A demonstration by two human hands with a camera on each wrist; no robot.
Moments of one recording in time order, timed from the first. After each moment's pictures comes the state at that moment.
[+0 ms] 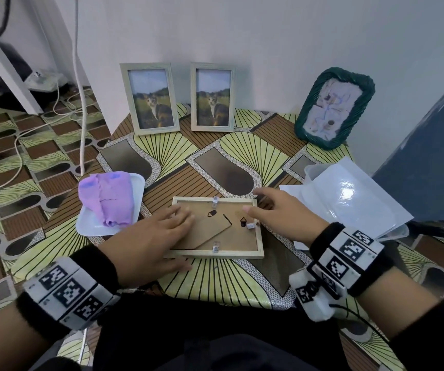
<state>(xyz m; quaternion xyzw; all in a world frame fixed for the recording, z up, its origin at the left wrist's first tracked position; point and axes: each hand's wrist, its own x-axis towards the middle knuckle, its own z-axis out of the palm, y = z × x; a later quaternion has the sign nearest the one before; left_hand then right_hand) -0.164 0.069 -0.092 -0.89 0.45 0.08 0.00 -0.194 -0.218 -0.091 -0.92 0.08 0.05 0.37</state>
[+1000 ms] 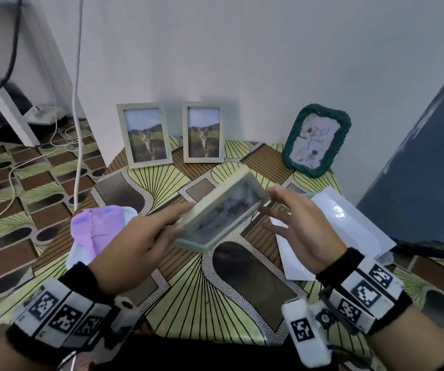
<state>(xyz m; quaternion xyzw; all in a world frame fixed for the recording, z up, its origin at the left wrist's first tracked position) -0.158 0.044 -0.042 -0.82 0.41 -0.05 -0.39 -0.207 -0.228 -0.045 -0.63 0.13 -0.07 0.76</state>
